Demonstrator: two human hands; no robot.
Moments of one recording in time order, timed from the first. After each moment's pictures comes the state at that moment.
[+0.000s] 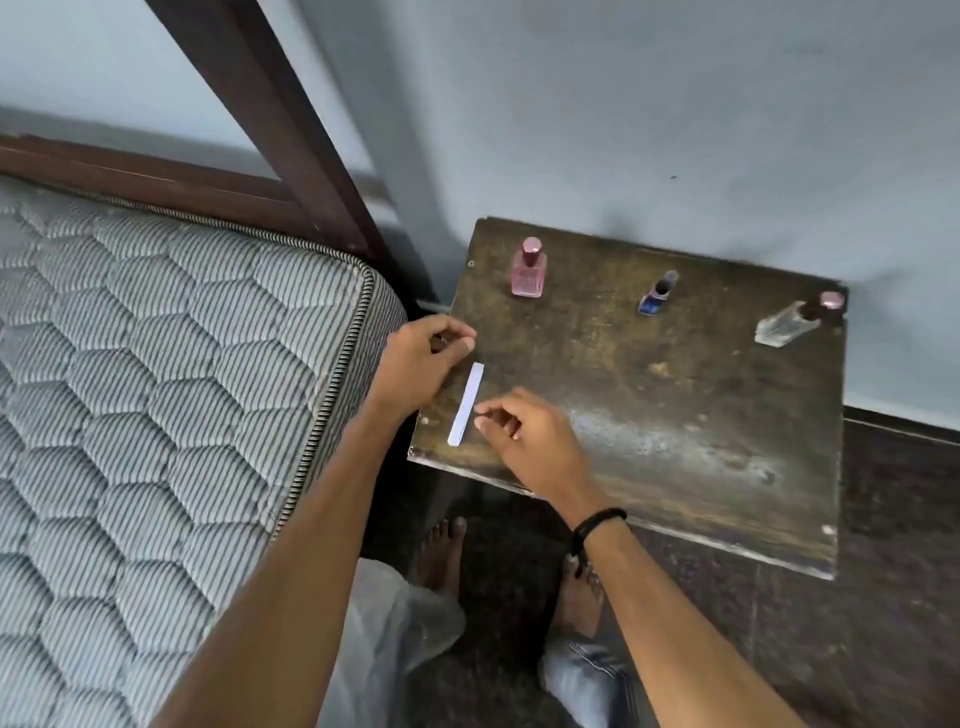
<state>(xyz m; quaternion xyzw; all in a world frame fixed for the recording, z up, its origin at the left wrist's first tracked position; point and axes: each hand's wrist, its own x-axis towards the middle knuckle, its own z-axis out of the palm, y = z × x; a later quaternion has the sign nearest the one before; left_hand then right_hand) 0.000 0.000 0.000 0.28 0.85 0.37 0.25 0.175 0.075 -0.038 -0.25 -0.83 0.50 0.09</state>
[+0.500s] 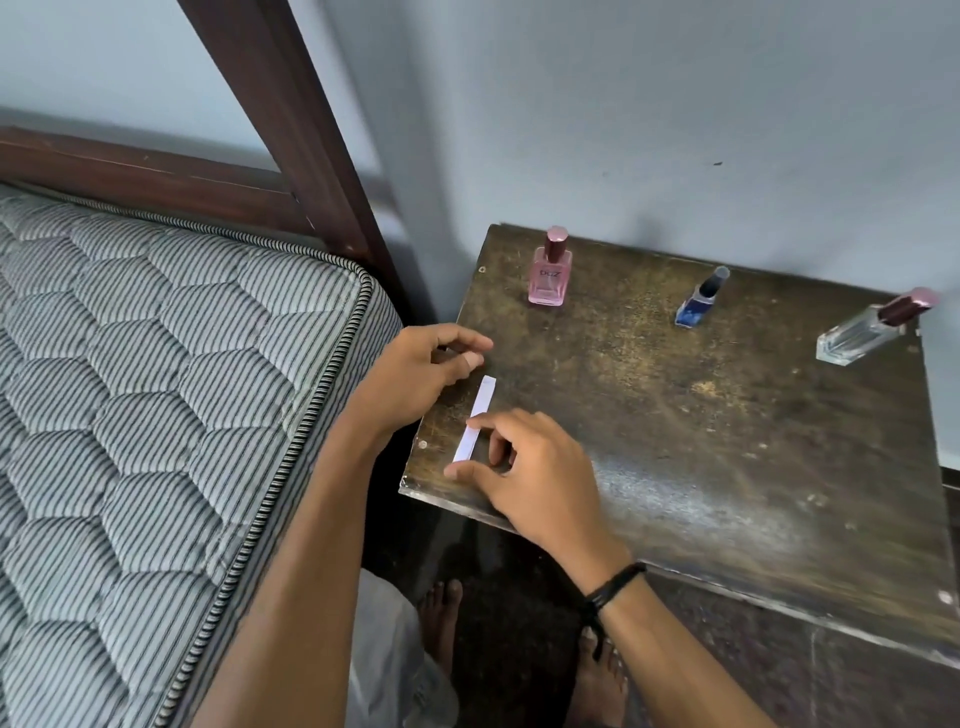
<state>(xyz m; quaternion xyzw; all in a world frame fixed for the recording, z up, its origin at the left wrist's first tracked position) -0.006 -0.008 -0.014 0.31 0.80 0.41 0.32 0.165 0.059 -0.062 -0.22 -0.89 0.38 0.15</state>
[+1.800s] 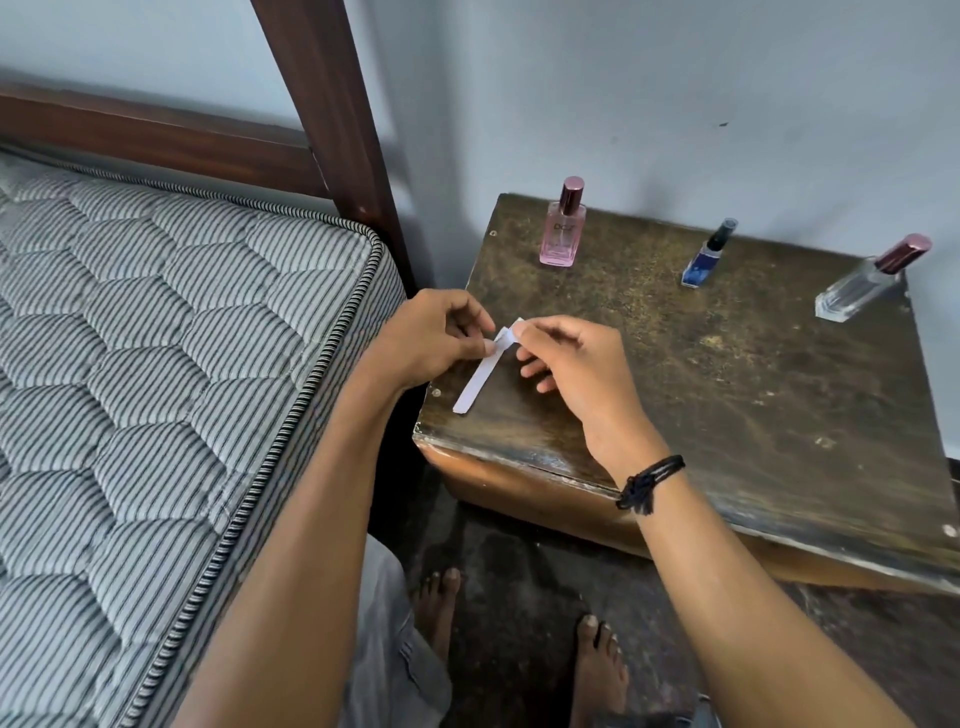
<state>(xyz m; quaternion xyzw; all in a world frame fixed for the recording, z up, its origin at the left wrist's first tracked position) -0.005 -0.023 -0.034 0.37 0.80 0.37 0.28 0.148 0.085 -0.046 -0.35 -0.63 0.67 0.18</state>
